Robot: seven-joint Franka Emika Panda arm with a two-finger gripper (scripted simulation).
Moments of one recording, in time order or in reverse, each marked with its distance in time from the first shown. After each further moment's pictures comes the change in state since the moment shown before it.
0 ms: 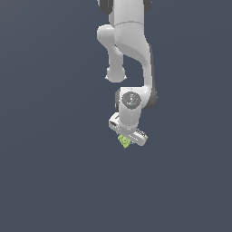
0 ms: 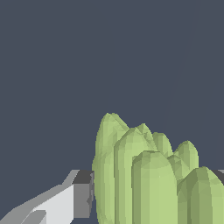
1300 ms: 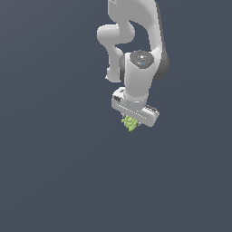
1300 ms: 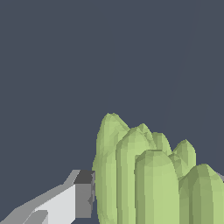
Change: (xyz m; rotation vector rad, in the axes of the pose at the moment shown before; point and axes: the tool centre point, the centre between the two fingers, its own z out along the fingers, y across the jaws) arm -0.029 -0.001 -0.132 0.000 -0.001 -0.001
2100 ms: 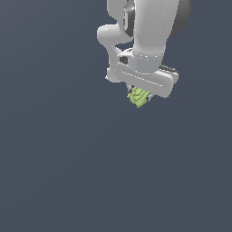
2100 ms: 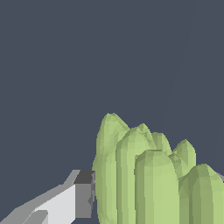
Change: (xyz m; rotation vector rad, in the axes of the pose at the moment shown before) arm -0.027 -0.004 -0.138 0.000 0.001 -0.001
